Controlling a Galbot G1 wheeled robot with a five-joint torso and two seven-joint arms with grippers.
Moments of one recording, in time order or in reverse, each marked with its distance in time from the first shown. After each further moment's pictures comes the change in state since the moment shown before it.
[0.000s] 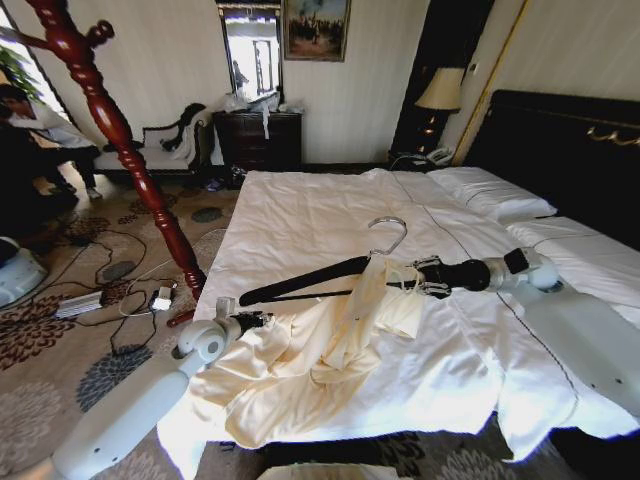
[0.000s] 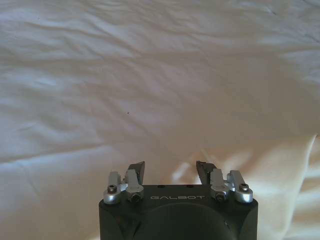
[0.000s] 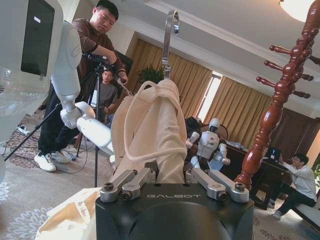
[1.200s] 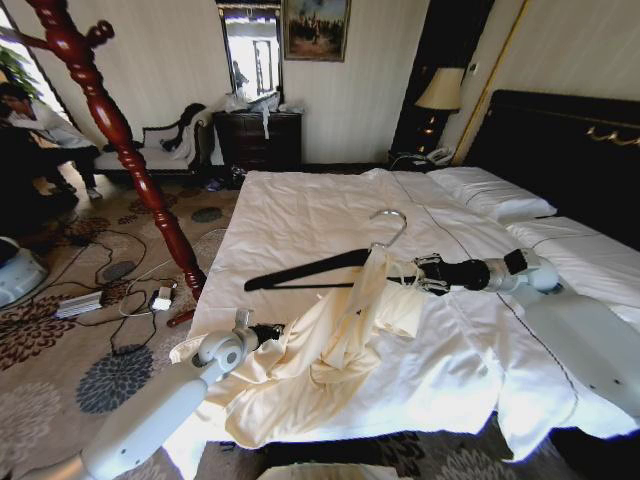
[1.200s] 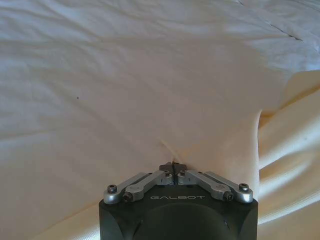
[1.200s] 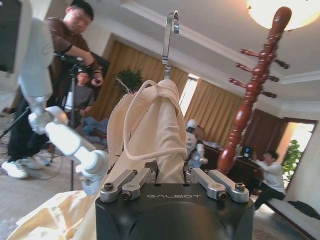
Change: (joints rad) left arm 0.004 -0.051 0.071 0.006 0.049 -0.028 0.056; right arm -0.007 0.009 -0.008 -0.024 0.012 0.020 0.101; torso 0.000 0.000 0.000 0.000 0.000
